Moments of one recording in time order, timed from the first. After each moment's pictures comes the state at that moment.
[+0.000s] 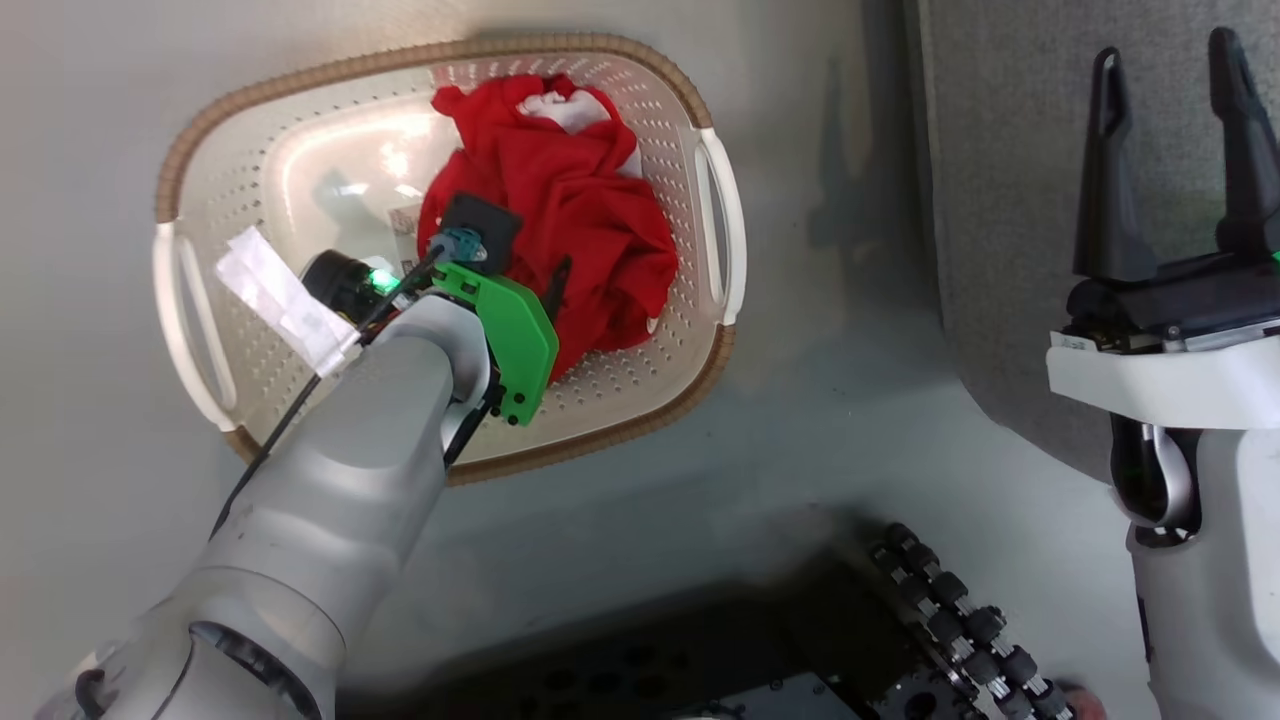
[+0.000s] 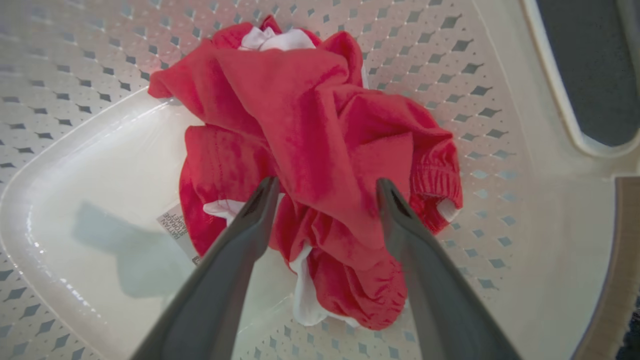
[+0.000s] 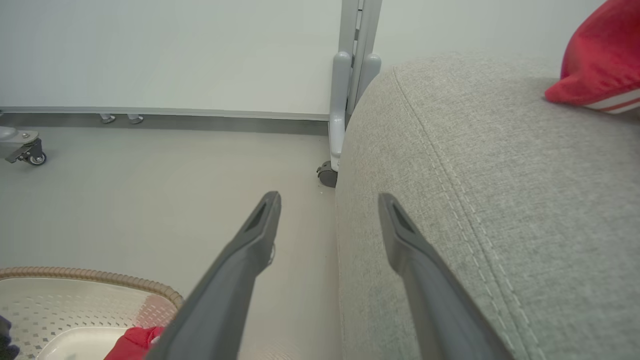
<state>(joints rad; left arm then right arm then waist) -1.01 0.05 -0.94 1.15 -0.63 -0.13 -0.09 -0.38 -0.13 -0.01 -0.15 0.15 0.13 -0.26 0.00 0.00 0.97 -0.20</state>
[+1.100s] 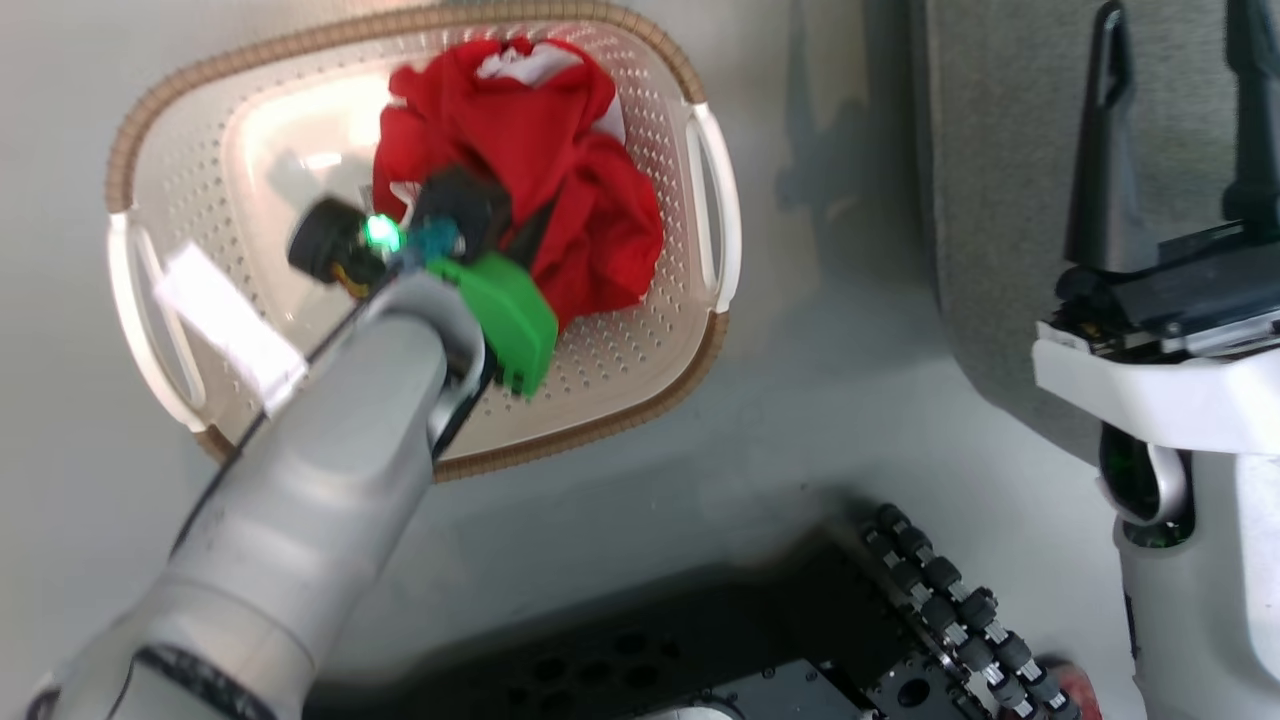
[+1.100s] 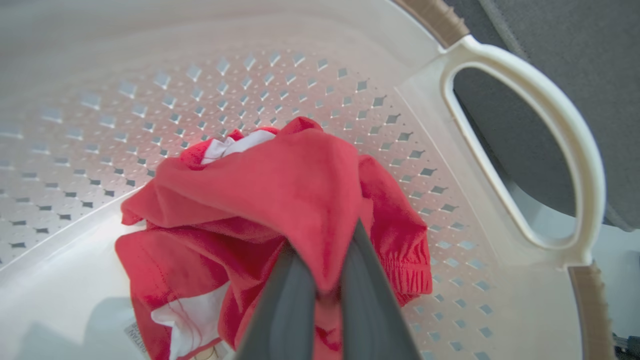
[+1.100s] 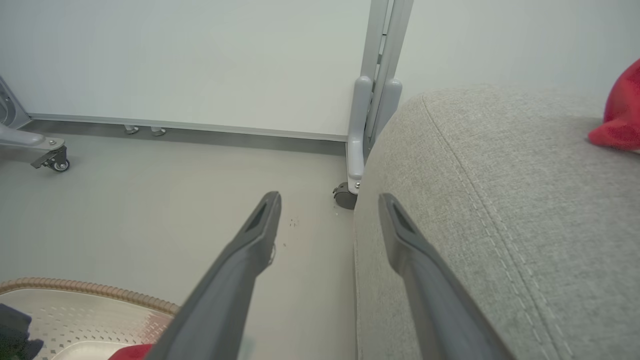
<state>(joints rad) -0.99 0.12 -0.89 0.93 -0.58 -0.13 -0.26 -0.41 -0.12 0.03 -0.27 0.12 0.13 -0.26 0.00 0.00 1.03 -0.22</state>
